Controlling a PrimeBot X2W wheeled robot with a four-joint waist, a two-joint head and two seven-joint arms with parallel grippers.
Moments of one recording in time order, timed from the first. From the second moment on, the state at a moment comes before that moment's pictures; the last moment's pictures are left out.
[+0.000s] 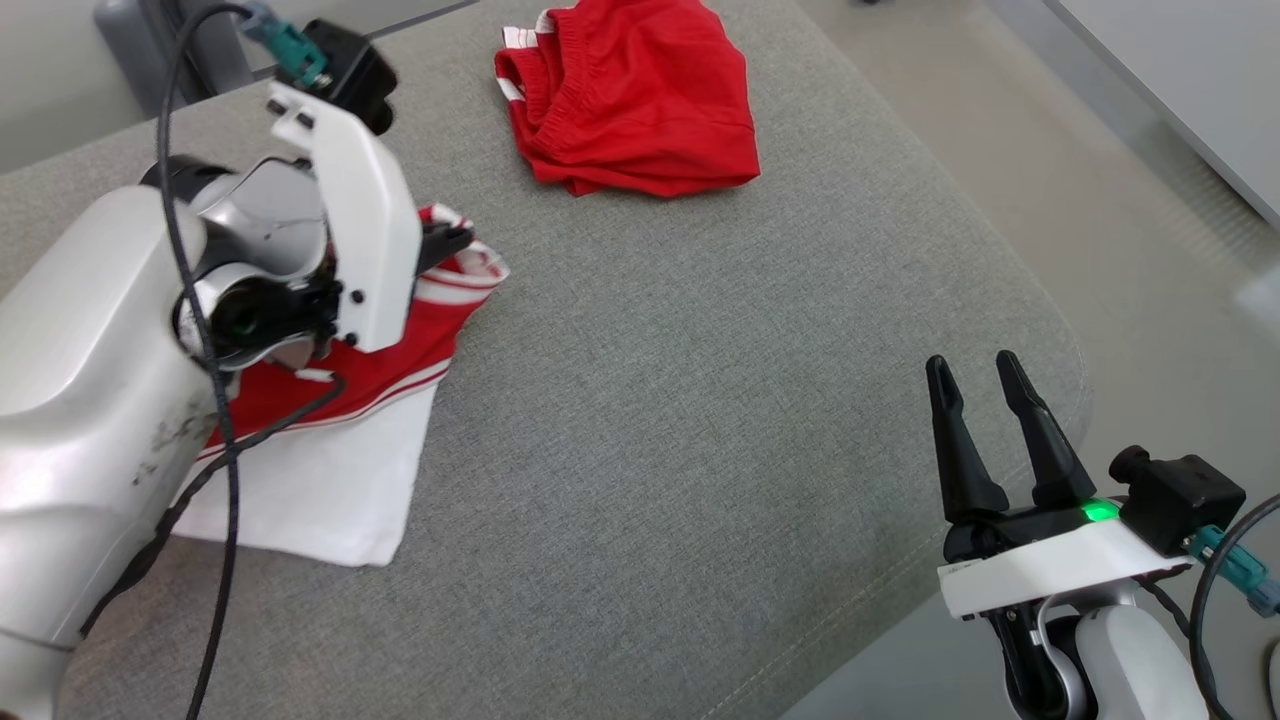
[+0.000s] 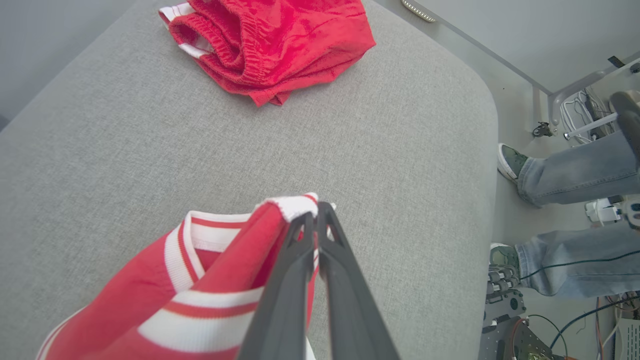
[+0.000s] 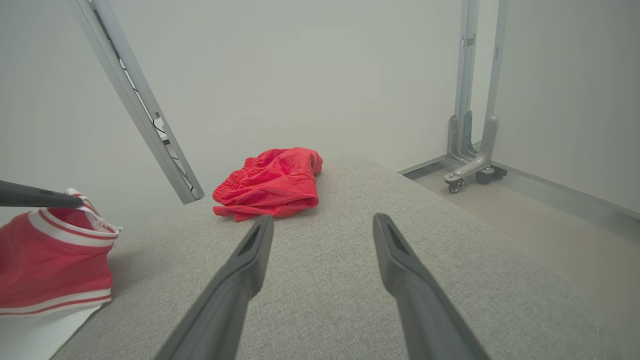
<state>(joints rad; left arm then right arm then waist) -1.02 0.46 -0.79 0.39 -1.05 -0.13 0.82 -0.21 -0.05 0.18 0.20 0.44 0.13 -0.26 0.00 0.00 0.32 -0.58</state>
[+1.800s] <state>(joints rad) -0.66 0.75 -0.90 0.22 -1.12 0.11 -0.22 -0.15 -0.13 0.11 0.24 0.35 0.13 -0.26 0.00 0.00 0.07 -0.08</state>
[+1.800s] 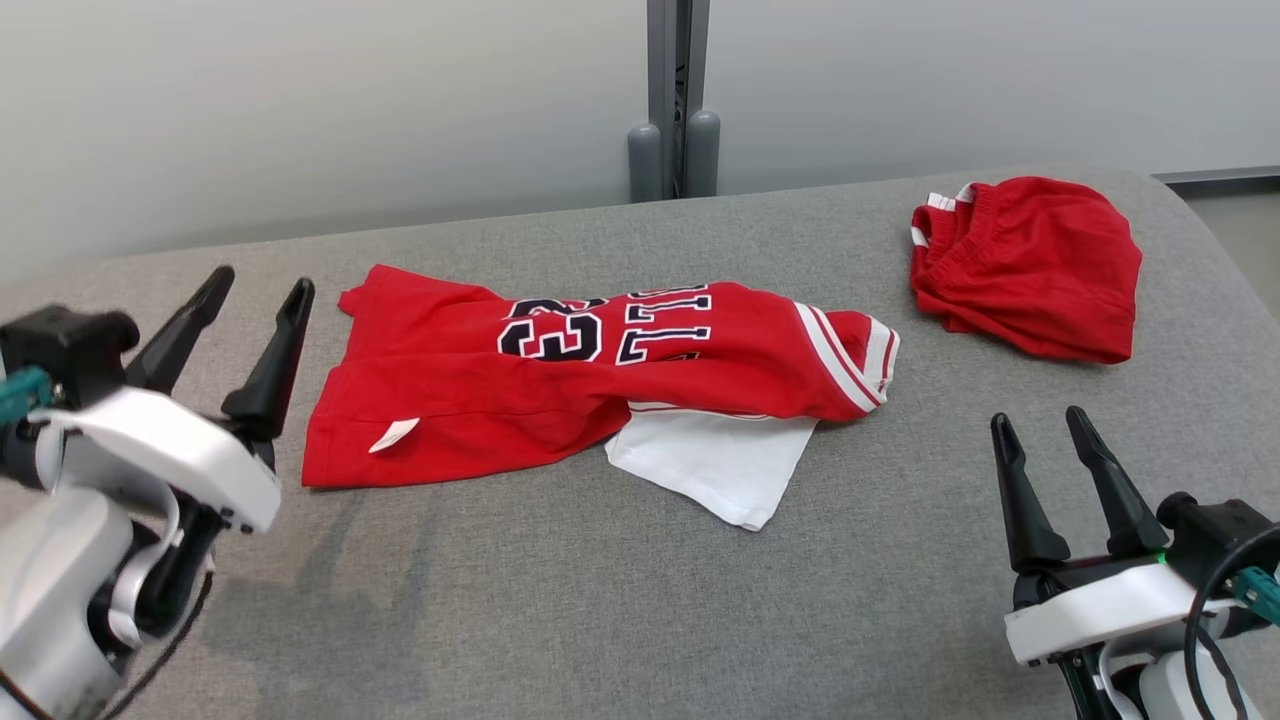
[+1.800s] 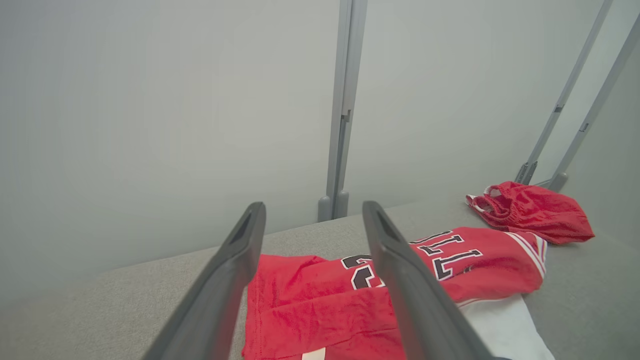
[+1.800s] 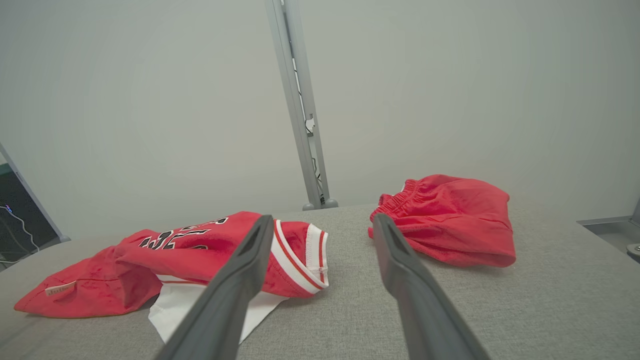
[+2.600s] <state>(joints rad) 0.06 0.33 -0.21 -0.05 -0.59 0.16 -0.26 -0.03 -0.12 0.10 0.16 0.32 0.13 -0.26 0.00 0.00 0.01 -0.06</state>
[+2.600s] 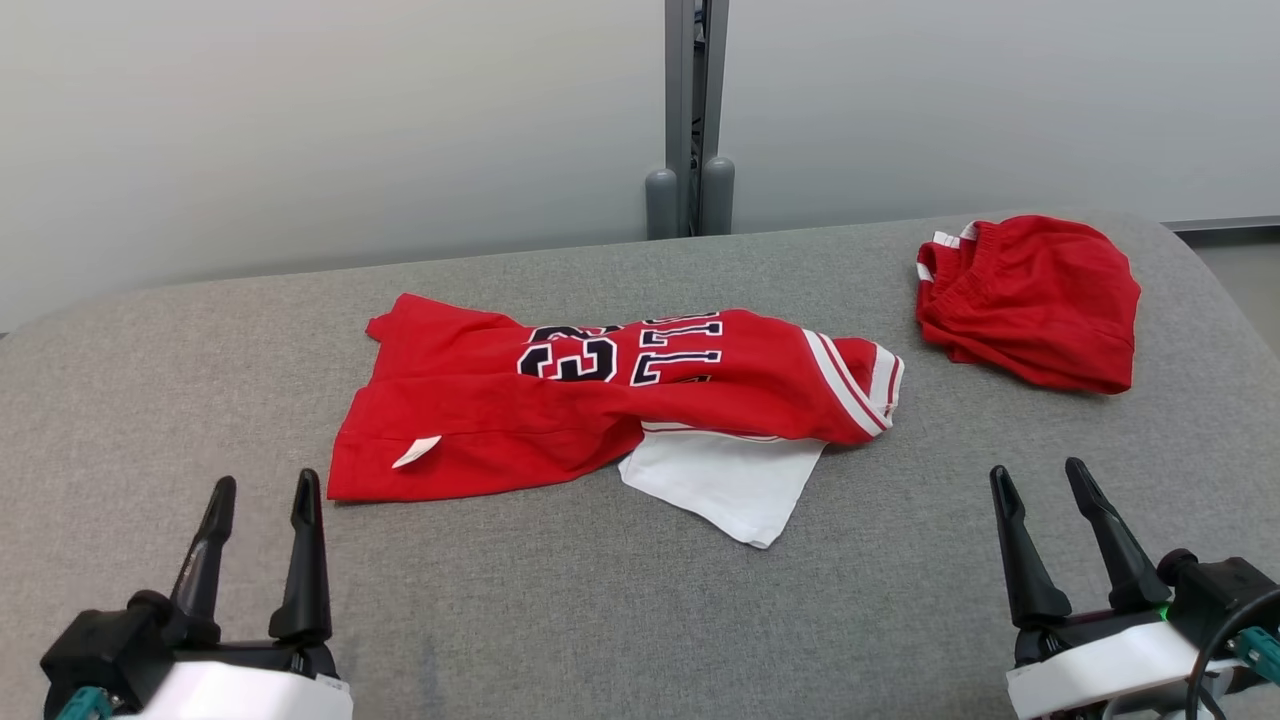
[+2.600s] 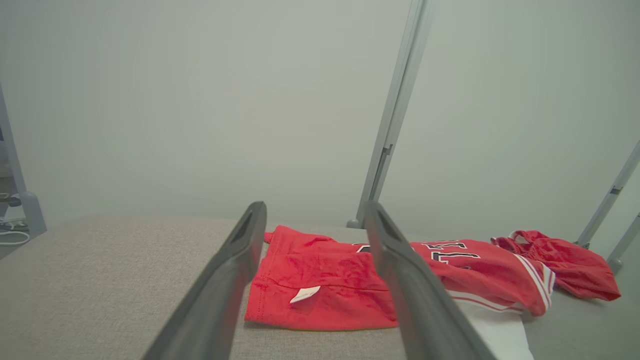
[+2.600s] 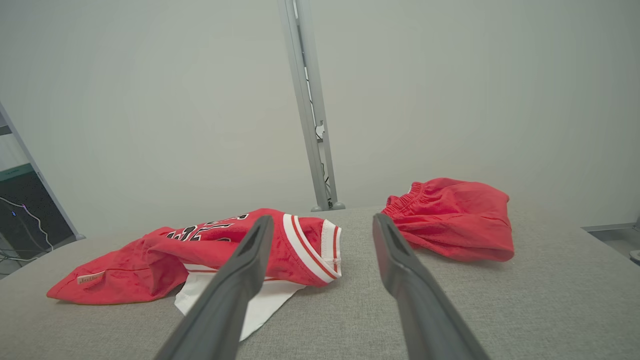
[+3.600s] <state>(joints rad) 0.05 0.14 -0.09 0.07 -0.43 -0.03 -0.26 -0.32 -0.35 0.64 0.45 0.44 0.13 0.06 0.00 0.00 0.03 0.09</state>
